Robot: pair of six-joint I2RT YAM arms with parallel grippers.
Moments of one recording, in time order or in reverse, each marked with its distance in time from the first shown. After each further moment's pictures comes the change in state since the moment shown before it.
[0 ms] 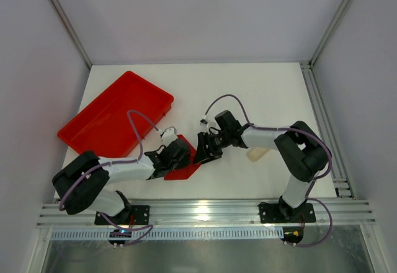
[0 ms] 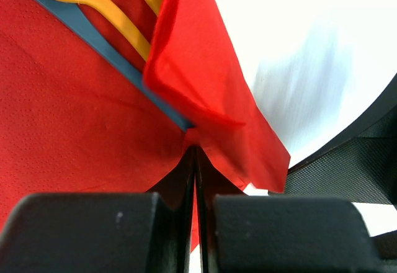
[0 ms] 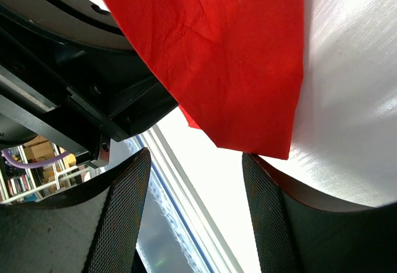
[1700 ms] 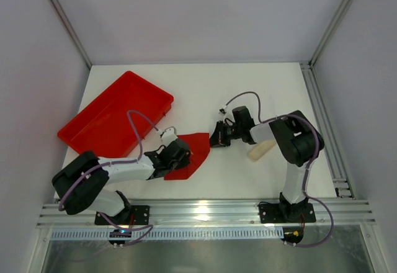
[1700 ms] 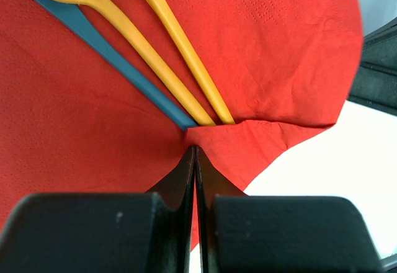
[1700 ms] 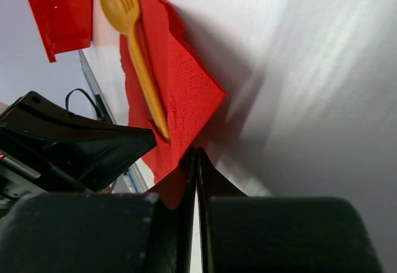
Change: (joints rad) left arm 0.000 -0.003 -0.001 -0.001 0.000 0.001; right arm -0.229 0.165 -0.068 0.378 -0.023 0.164
